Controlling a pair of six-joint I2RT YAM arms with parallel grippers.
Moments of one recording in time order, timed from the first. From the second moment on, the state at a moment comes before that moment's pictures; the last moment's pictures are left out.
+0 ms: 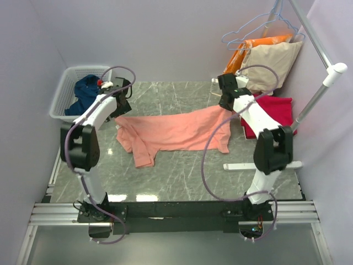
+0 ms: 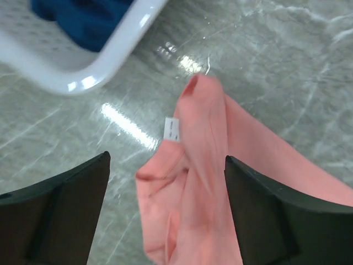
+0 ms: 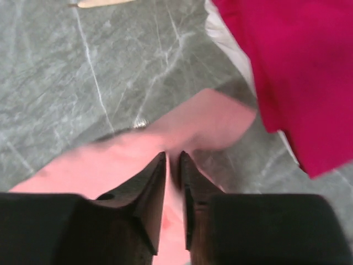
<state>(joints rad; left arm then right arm) -0.20 1.84 1.54 -0.80 -0.53 -0.72 0.25 1.78 1.53 -0.66 0.49 0.63</state>
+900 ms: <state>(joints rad) -0.61 1.67 1.25 -0.85 -0.20 -0.73 0.25 1.67 1.31 -0.65 0.35 0.66</state>
